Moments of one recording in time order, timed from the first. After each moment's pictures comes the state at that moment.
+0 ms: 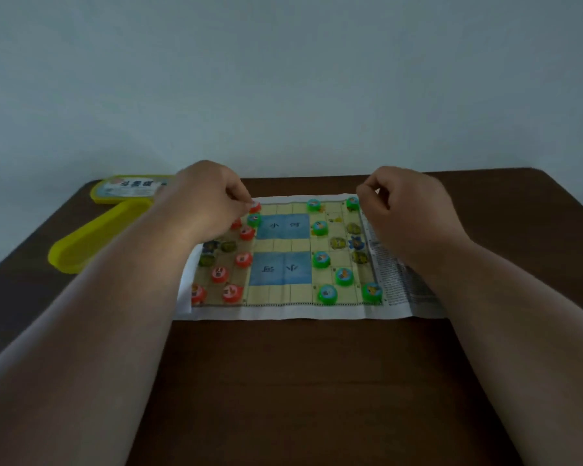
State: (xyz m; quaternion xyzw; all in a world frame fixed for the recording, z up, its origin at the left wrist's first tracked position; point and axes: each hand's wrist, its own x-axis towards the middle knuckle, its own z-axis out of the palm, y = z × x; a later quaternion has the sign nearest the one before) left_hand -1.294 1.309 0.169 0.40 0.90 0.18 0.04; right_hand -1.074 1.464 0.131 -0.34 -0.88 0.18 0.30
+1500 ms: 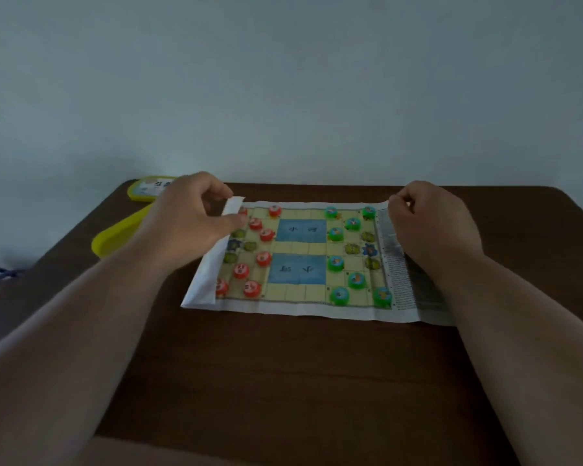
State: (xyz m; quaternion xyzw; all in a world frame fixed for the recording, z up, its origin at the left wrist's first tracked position) left_hand -1.295 1.250 0.167 0.37 0.87 0.32 0.01; right_hand -1.071 1.471 0.129 -0.45 -0.84 0.18 0.25
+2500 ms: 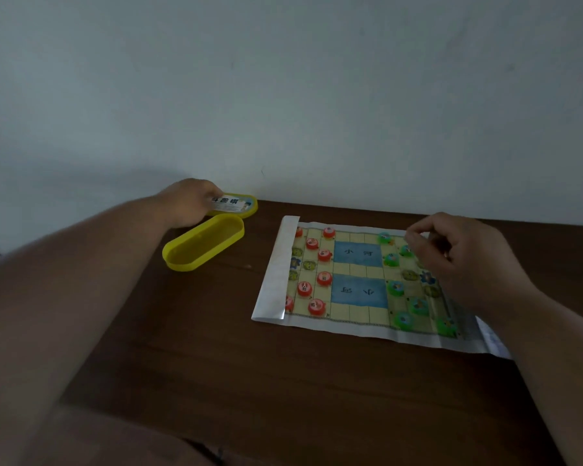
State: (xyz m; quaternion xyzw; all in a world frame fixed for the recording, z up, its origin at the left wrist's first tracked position) left_hand -1.476 1.232 0.165 0.38 0.92 0.09 0.03; right_hand -1.077 1.429 0.148 -0.25 -0.90 0.19 0.29
